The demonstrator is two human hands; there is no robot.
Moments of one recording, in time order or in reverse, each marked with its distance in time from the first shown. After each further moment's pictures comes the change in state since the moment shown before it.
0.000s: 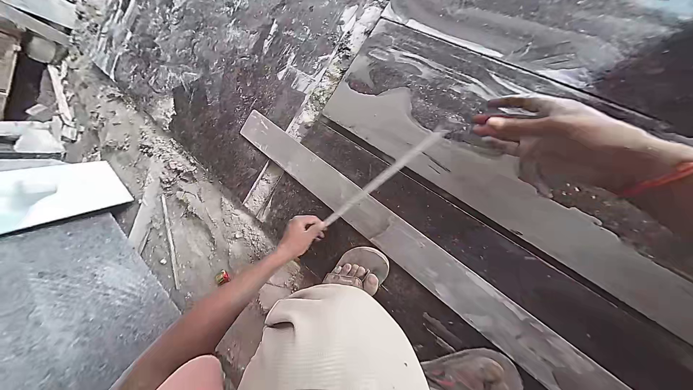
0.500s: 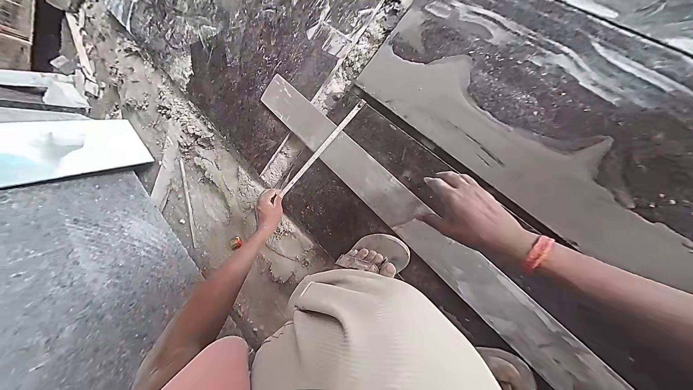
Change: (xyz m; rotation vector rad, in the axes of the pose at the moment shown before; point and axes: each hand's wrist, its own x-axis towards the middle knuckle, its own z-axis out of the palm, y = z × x) left_hand -0.023 -0.116 -0.071 0.404 0.613 -0.257; right_hand -0.019 0.104 0.135 -1.225 -0.331 -0.301
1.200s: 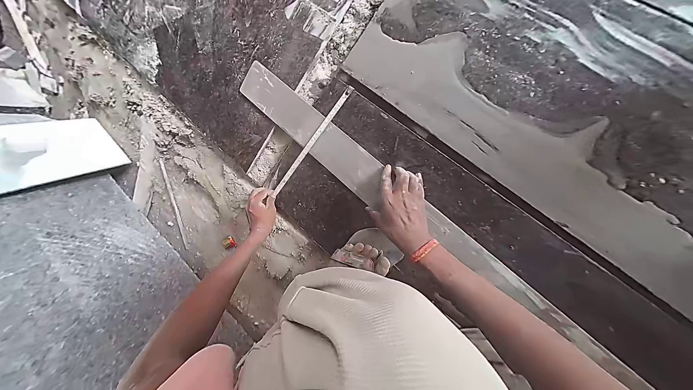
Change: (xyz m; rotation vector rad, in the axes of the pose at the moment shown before) left_hand -0.003 -0.006 0.015 -0.021 0.059 0.056; right_hand 0.035 -0.064 0.102 -0.099 0.282 0.201
